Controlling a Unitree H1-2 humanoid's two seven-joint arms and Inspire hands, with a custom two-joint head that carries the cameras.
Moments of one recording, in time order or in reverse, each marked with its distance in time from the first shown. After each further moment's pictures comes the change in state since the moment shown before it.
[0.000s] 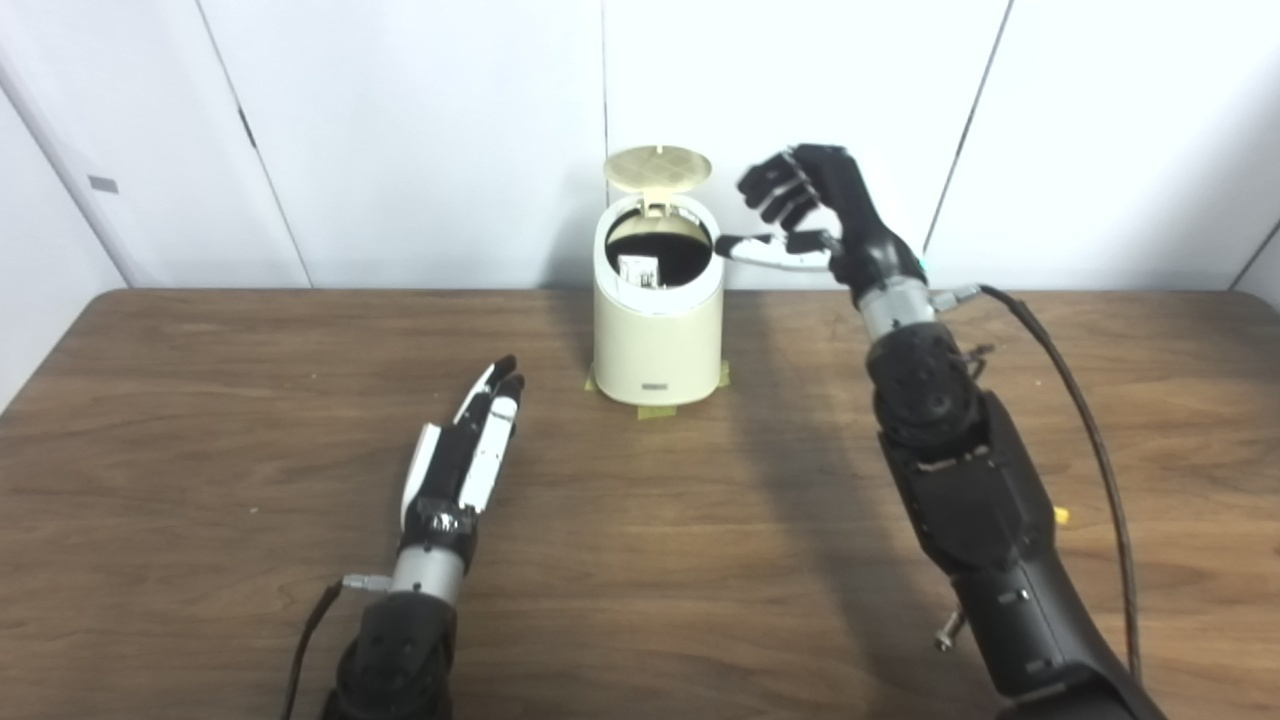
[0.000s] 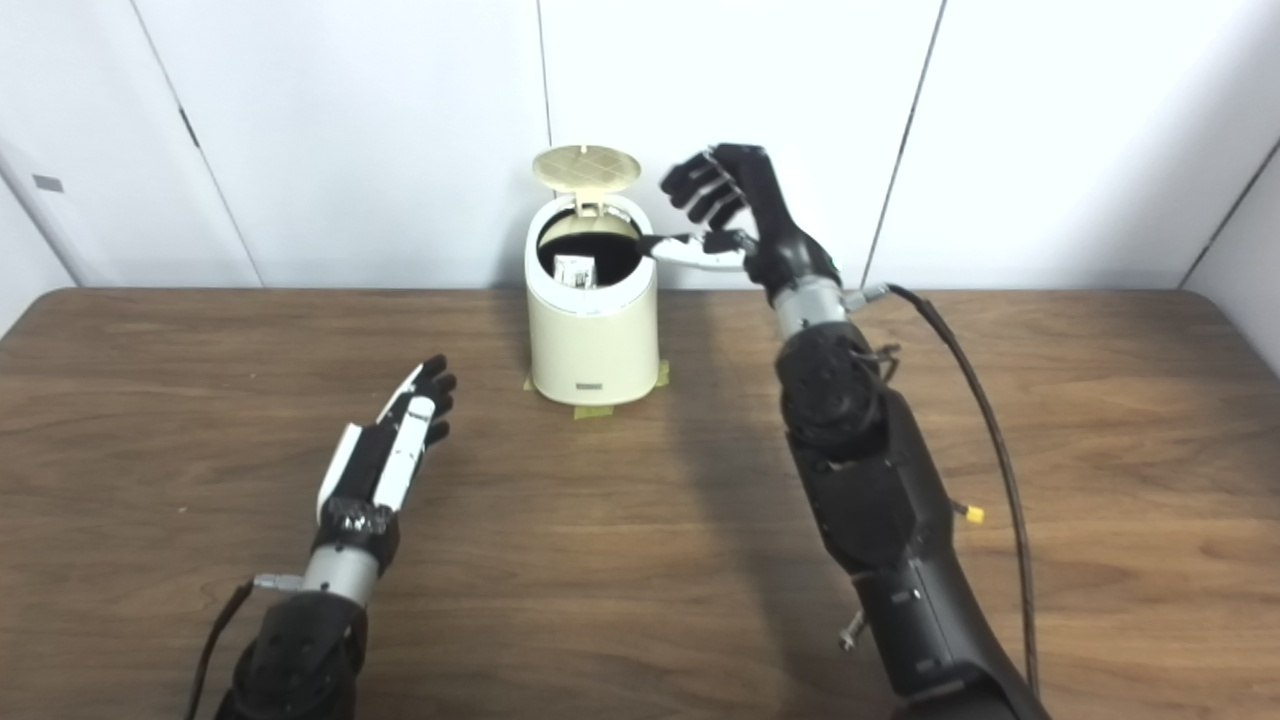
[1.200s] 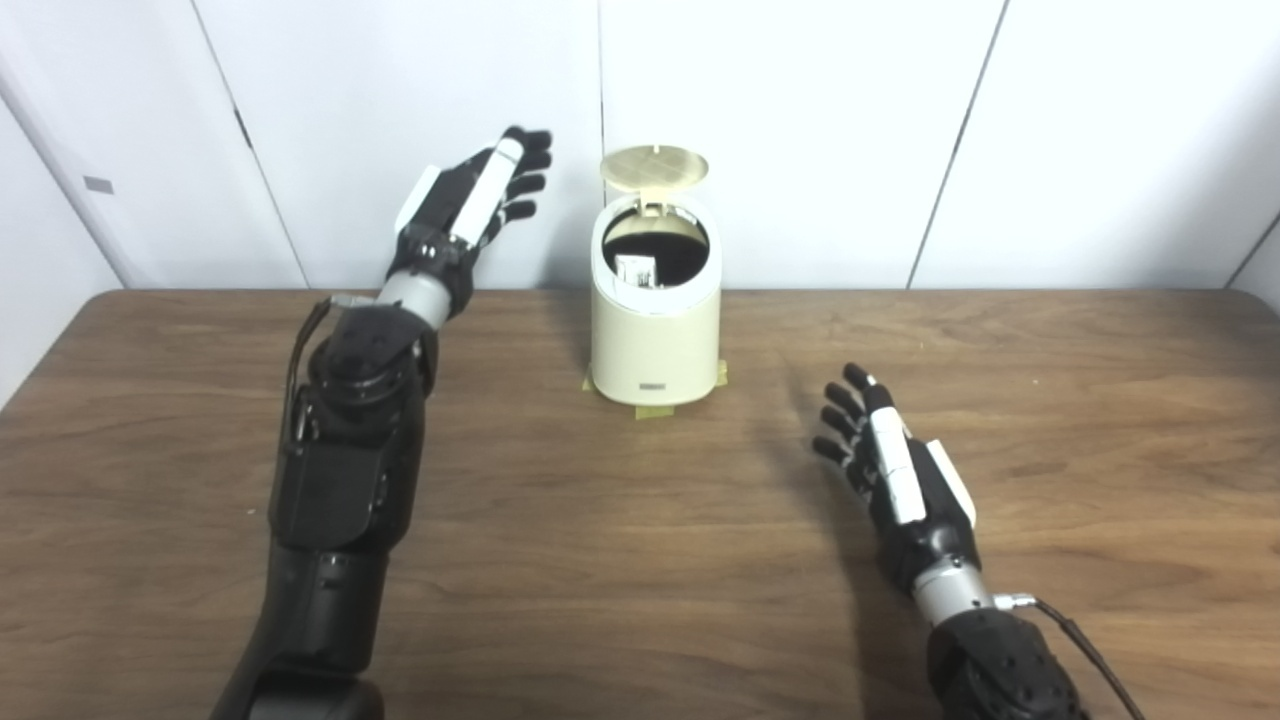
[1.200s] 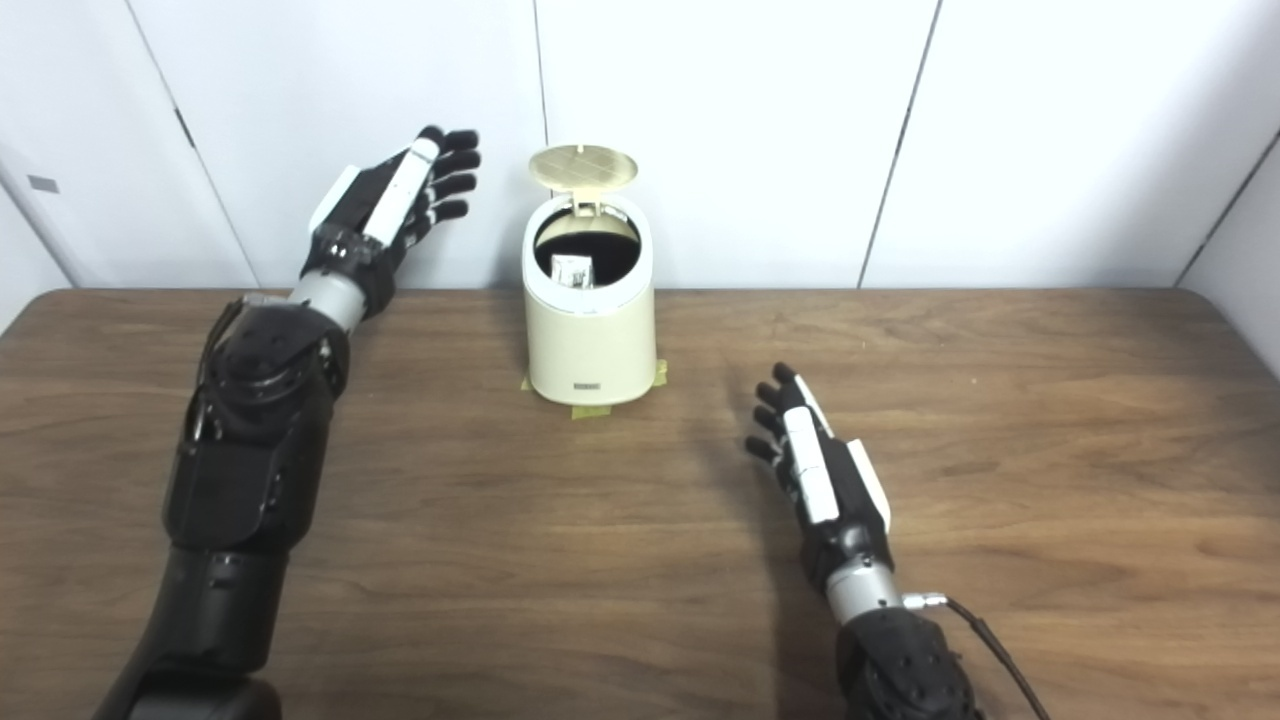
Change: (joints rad) left arm -0.555 0.140 0.055 0.288 -0.152 0.108 -0.091; right arm 0.556 0.141 -0.095 -0.314 0.430 0.116 0.104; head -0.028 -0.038
